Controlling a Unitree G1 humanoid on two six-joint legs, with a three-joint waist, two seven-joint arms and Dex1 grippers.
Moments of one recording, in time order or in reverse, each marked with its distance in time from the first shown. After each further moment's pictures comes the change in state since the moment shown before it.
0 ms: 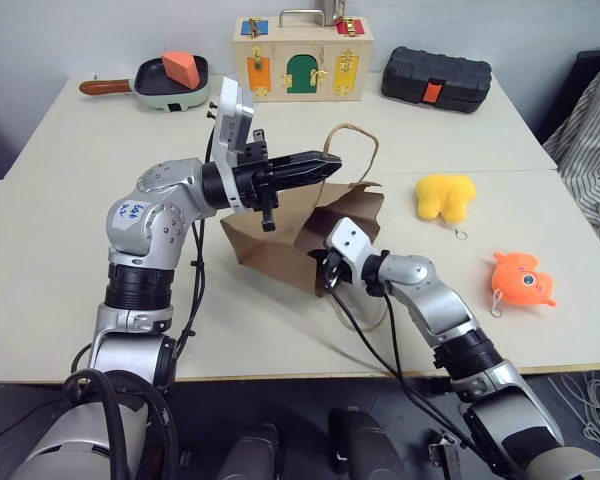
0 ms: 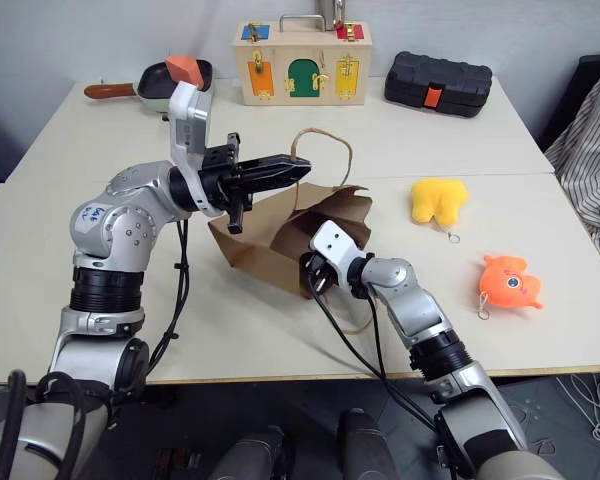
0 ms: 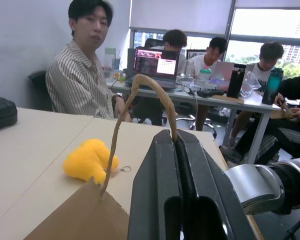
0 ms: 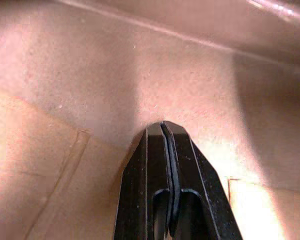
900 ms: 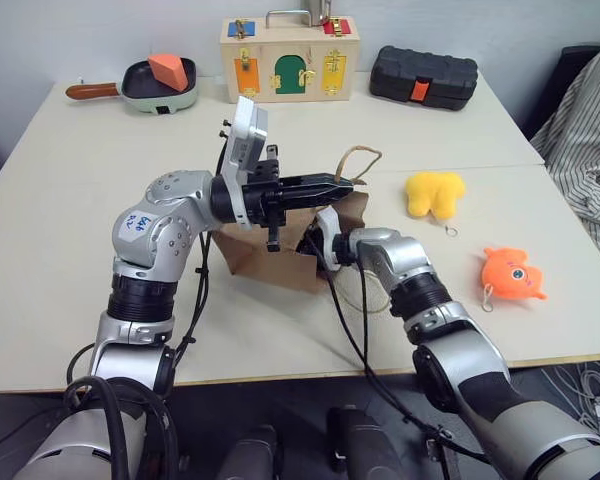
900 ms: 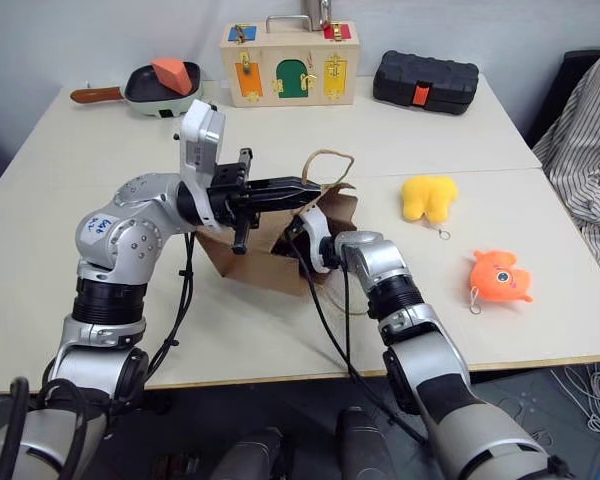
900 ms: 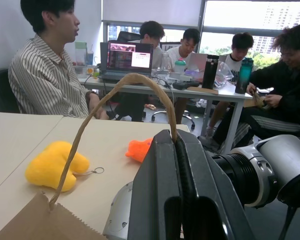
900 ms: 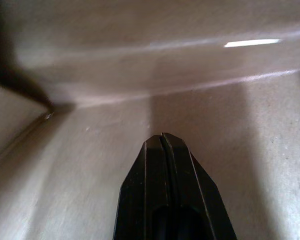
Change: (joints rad) left arm 0.049 0.004 -0.049 -0.094 -0.021 0.006 -0.021; right arm -0.346 0.247 -0.222 0.523 0.127 0.268 0.201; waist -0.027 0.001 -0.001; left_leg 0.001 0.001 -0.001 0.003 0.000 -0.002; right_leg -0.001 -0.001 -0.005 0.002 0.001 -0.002
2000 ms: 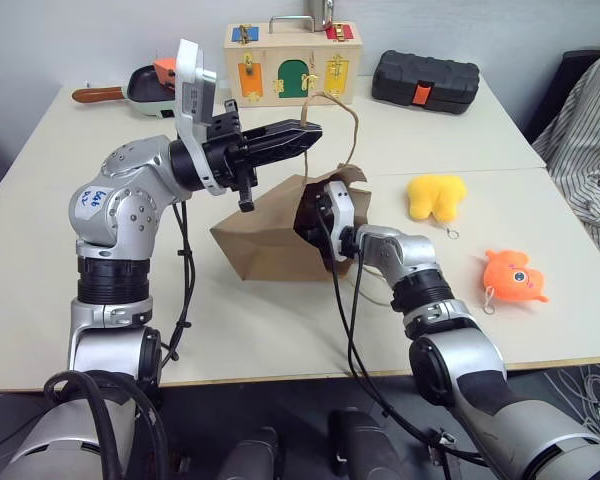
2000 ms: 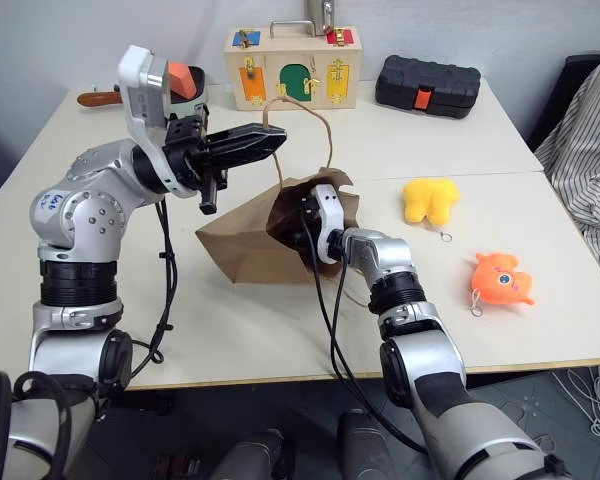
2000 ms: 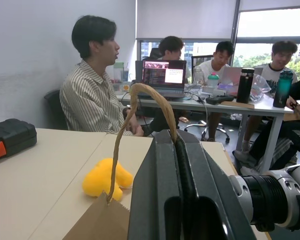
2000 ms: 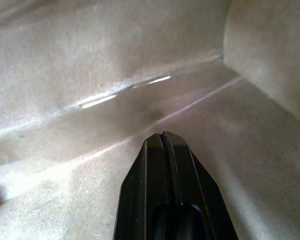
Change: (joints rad) left arm -0.081 0.075 0.107 0.061 -0.034 0.006 0.052; right arm -0.009 0.022 -0.178 0.029 0.071 0.075 -0.184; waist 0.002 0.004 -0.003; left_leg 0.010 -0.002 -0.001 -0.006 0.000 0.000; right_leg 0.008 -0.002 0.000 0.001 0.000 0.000
